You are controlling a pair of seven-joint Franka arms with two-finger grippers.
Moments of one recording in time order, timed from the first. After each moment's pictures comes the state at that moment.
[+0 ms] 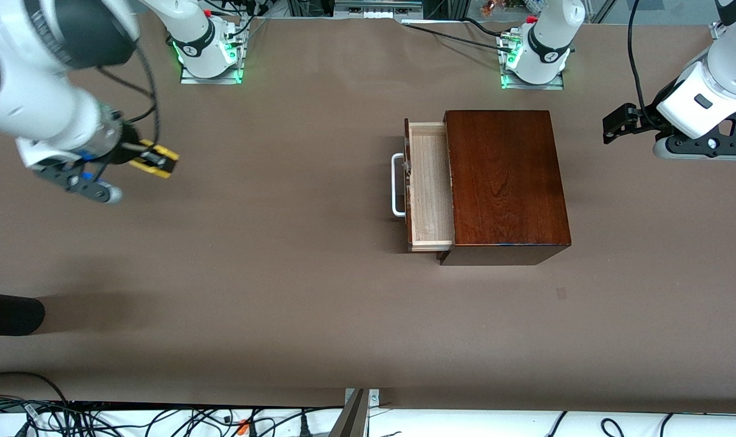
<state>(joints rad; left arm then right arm) -0.01 -0.04 -0.08 -1.69 0.01 1.53 -0.07 0.14 0.17 0.17 -1.53 0.02 1.50 0.81</state>
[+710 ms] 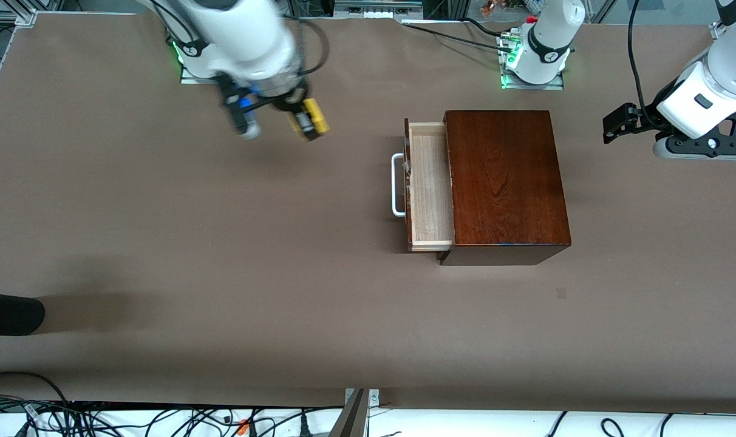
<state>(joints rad) -0.01 -0.04 -0.08 -1.69 0.01 1.53 -0.07 0.38 0.27 0.42 -1.47 0.07 1.77 1.98</state>
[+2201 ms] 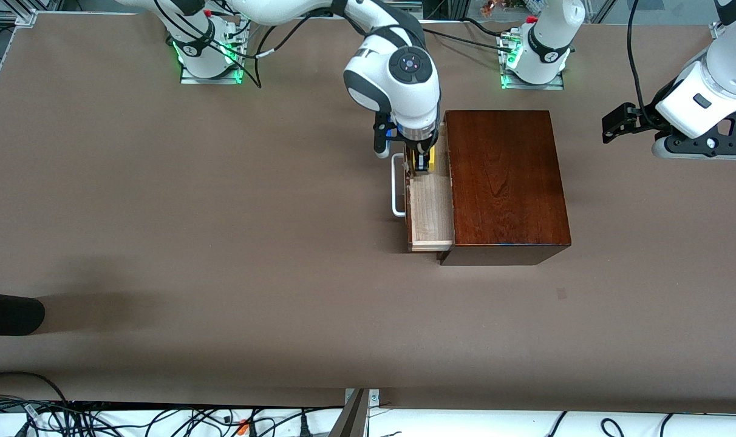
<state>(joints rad) -0.01 -0.04 -0.08 -1.69 0.01 1.53 -0.07 0.77 0.81 0.29 -1.18 -0.12 2.11 2.63</state>
